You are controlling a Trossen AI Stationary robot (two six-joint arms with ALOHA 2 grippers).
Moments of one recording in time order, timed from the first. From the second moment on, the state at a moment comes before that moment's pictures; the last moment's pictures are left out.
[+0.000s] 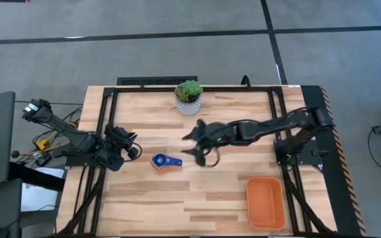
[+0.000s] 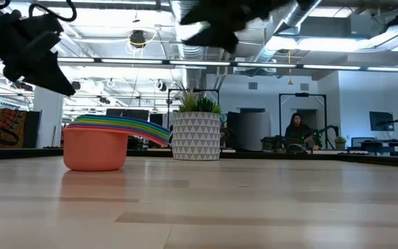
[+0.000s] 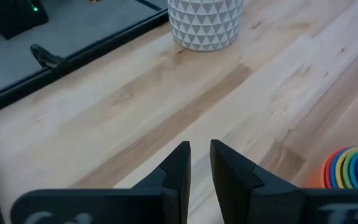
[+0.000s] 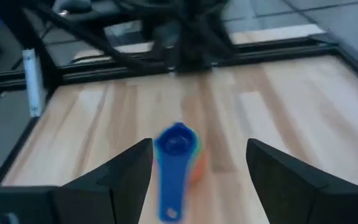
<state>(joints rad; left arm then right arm) -0.54 0.78 0.49 -0.77 -1.02 -1.05 0.09 1.62 1.16 0.05 0.07 0.15</state>
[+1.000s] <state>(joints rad) -0.48 0.98 0.49 -0.40 -0.87 -0.97 0.10 1.79 1.14 0.10 0.03 0.14</state>
